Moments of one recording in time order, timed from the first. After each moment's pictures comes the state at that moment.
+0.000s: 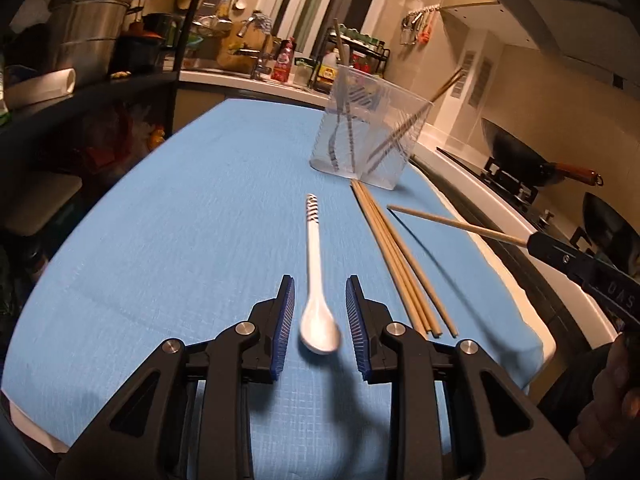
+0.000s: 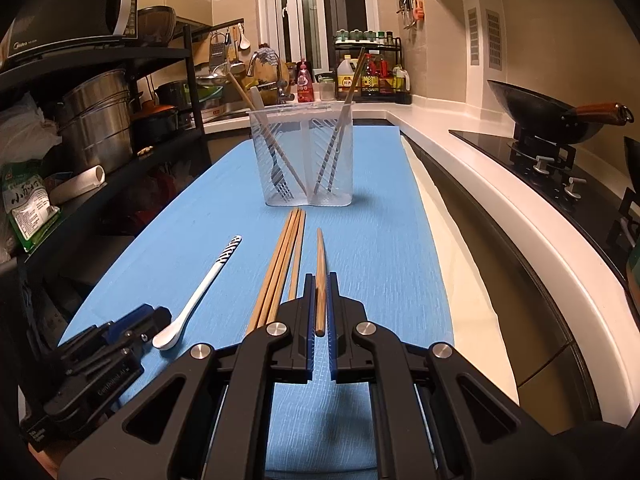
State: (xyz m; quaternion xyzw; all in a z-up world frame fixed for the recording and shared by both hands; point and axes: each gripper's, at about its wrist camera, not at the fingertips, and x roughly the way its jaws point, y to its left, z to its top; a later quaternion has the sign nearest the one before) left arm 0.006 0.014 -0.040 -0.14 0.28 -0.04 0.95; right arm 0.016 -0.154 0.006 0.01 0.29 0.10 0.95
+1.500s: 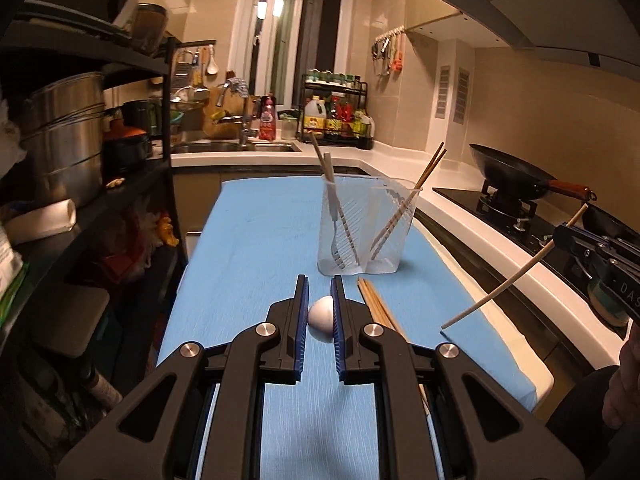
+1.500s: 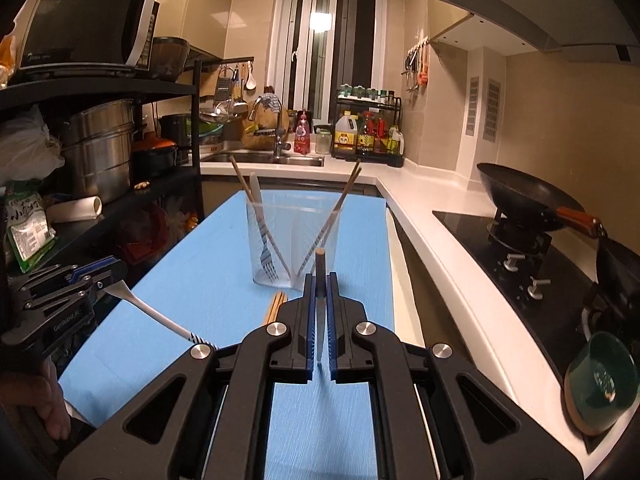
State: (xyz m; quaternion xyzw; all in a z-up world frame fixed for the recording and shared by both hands) left arm 0.030 0.029 0.085 -0.04 0.22 -0.04 0.97; right arm 0.023 -0.156 0.114 -0.04 0.20 0.09 0.98
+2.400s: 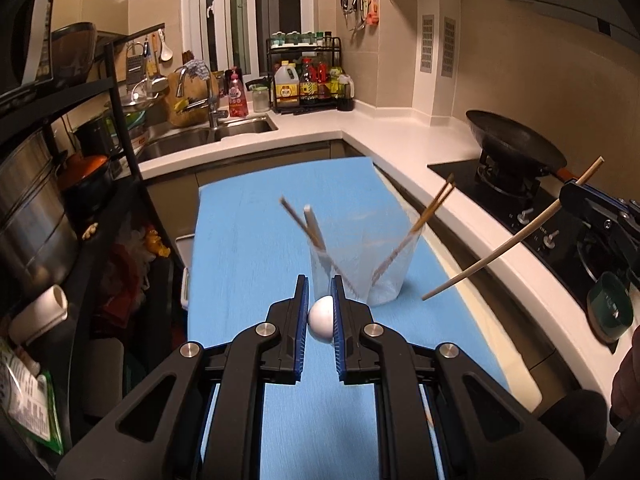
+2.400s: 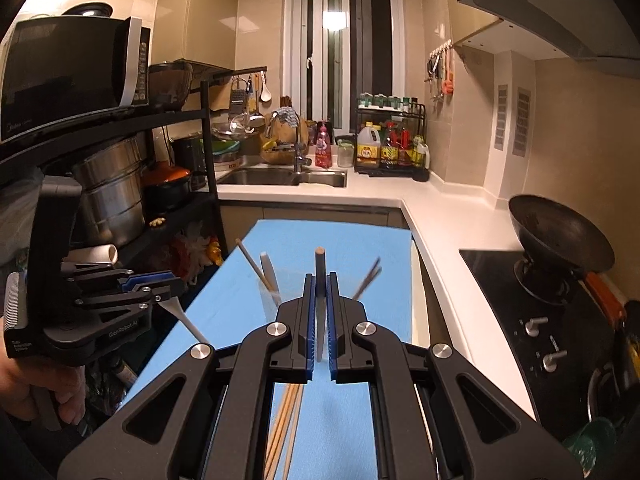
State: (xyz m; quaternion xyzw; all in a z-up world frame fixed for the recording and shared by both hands) left arm 0.142 0.016 0.187 0.03 0.32 -0.08 0.94; right arm 0.113 -0.144 0.224 -0.02 0.21 0.14 0.97
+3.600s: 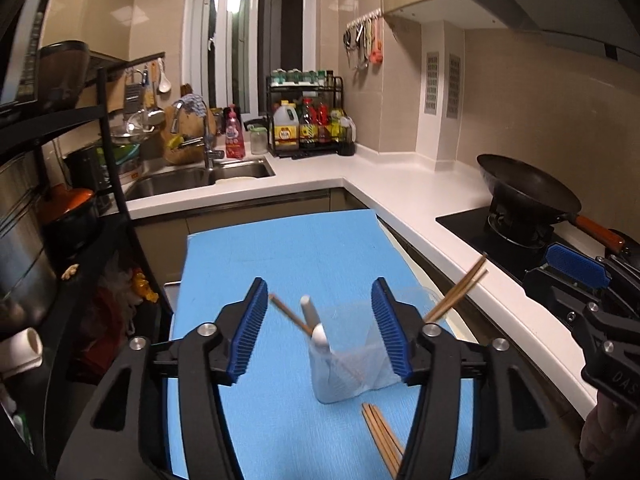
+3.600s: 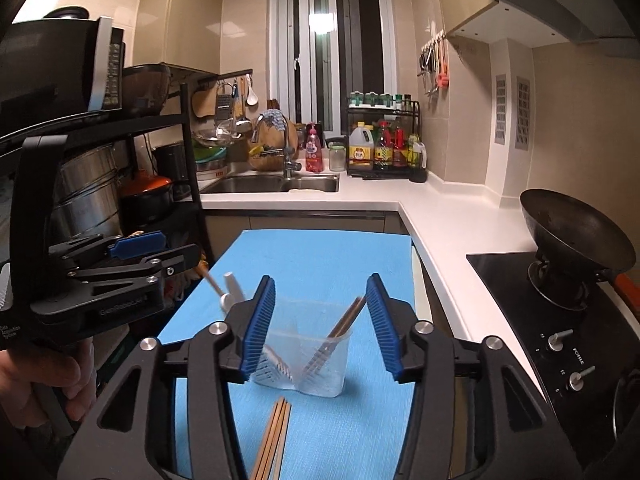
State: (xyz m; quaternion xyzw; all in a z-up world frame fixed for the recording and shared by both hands) left arm 0.198 0.005 0.179 0.01 0.24 -0.07 0.97; right arm 0.162 -0.150 0.175 0.00 0.20 0.13 0.97
